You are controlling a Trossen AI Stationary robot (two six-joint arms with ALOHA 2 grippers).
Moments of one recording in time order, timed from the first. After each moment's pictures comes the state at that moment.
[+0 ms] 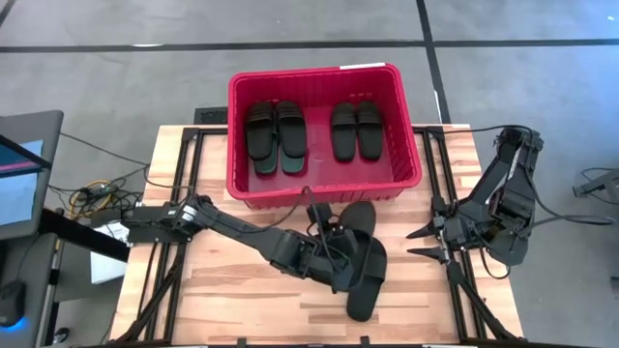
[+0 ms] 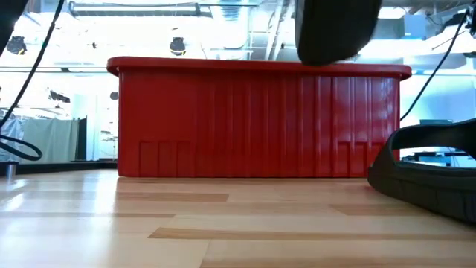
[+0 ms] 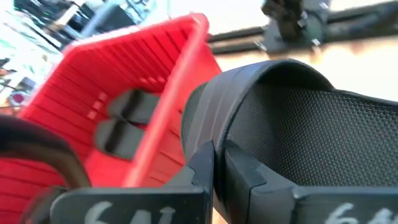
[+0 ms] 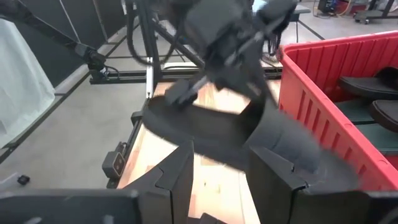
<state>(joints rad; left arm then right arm) -0.39 2.21 2.28 -0.95 -0.94 -0.23 1.06 0.89 0.98 -0.64 0.89 0.47</state>
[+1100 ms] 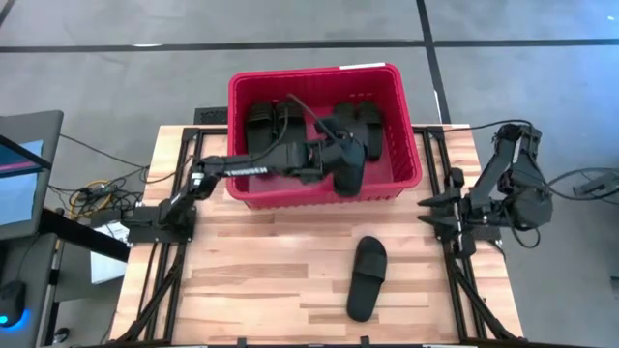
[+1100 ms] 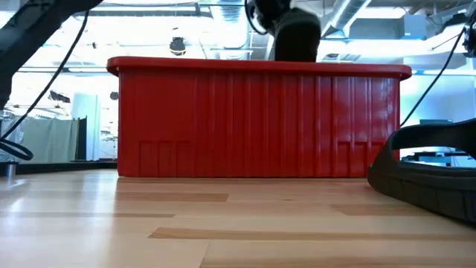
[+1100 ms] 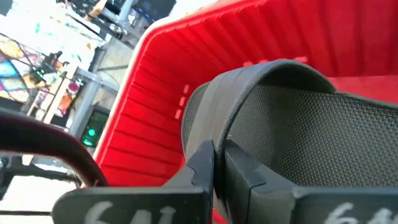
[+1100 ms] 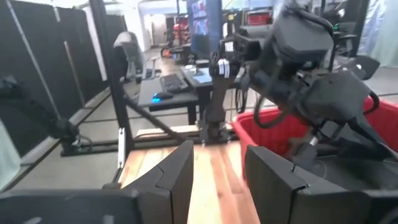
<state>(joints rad) 0.07 2.19 2.36 -0.85 -0.78 0.28 1.06 0.73 0.98 -0.38 1.09 0.16</state>
